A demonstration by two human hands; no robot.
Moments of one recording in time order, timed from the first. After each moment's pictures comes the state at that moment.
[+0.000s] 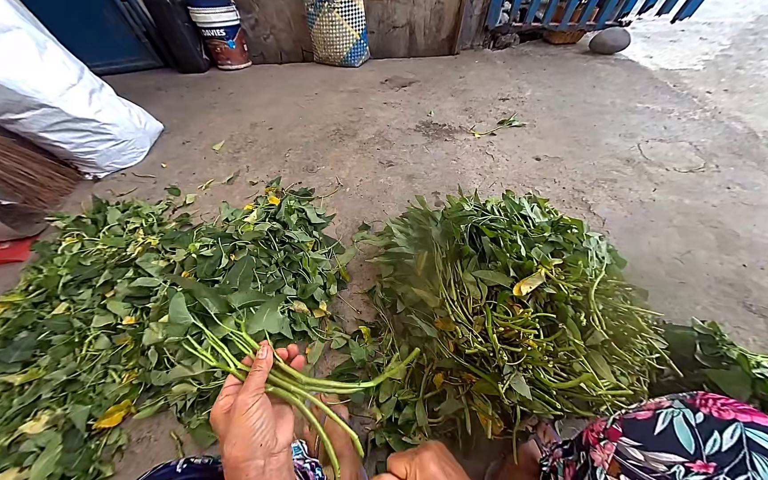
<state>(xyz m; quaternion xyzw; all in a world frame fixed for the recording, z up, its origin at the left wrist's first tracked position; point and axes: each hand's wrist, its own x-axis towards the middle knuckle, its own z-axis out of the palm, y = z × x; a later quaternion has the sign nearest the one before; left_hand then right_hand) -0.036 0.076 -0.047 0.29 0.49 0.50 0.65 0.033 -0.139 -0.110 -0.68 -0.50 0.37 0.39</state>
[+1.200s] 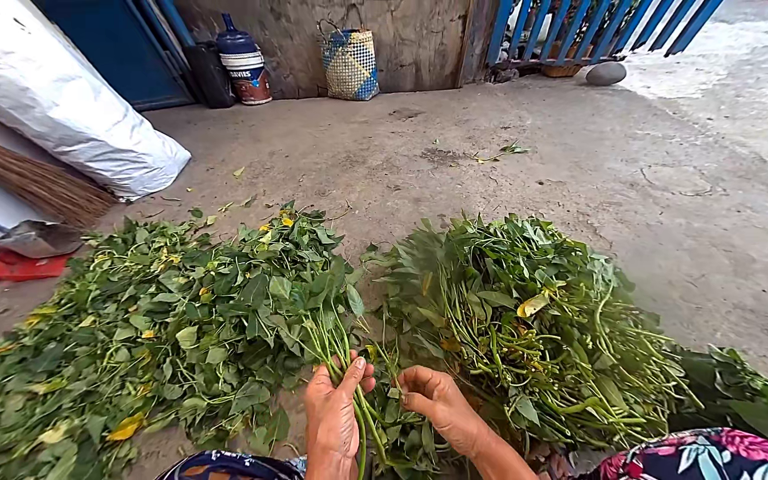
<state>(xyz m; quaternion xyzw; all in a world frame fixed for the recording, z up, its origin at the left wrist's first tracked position) -0.003 0.033 -0.081 0.41 0.45 0.34 0.71 0.114 -0.100 -0.152 -0.54 -0.30 0.44 0.65</state>
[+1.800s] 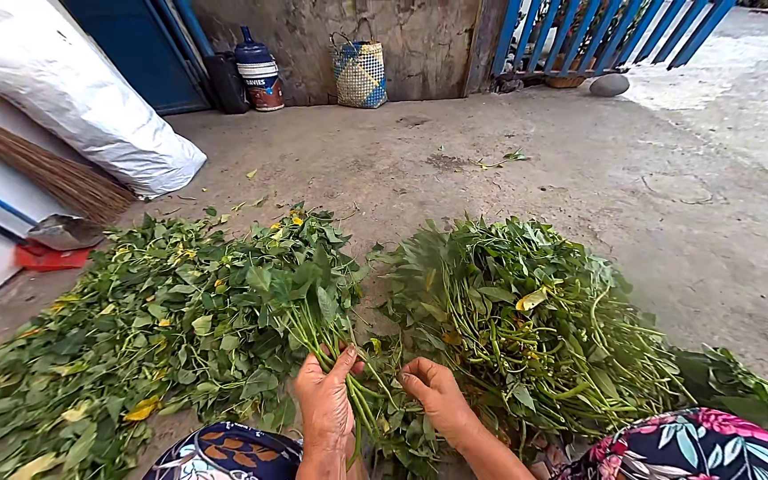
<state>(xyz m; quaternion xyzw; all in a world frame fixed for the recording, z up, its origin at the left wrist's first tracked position) -0.022 0.034 -0.071 0.42 0.41 0.44 0.68 0.086 -0.099 -0.135 -0.66 -0.25 0.38 0.60</state>
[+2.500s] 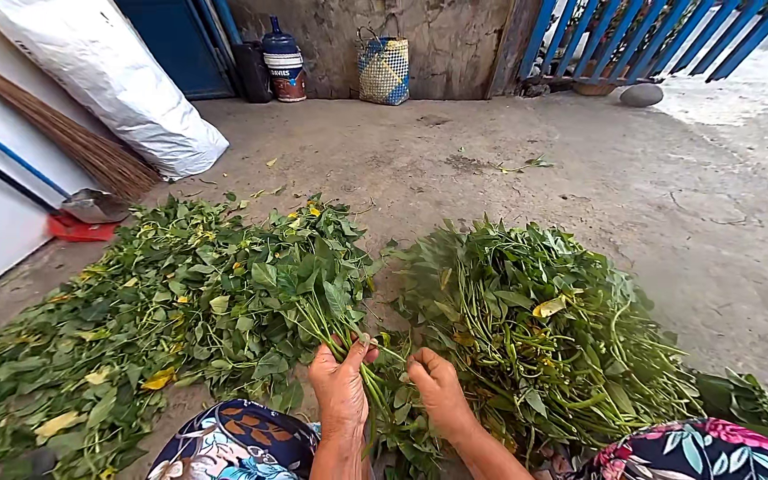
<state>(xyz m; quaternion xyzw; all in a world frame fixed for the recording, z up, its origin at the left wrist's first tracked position) -0.024 0.032 -0.073 0.38 0.40 0.48 0.68 0.067 -0.074 -0.122 -0.67 -0.25 0.31 0.62</state>
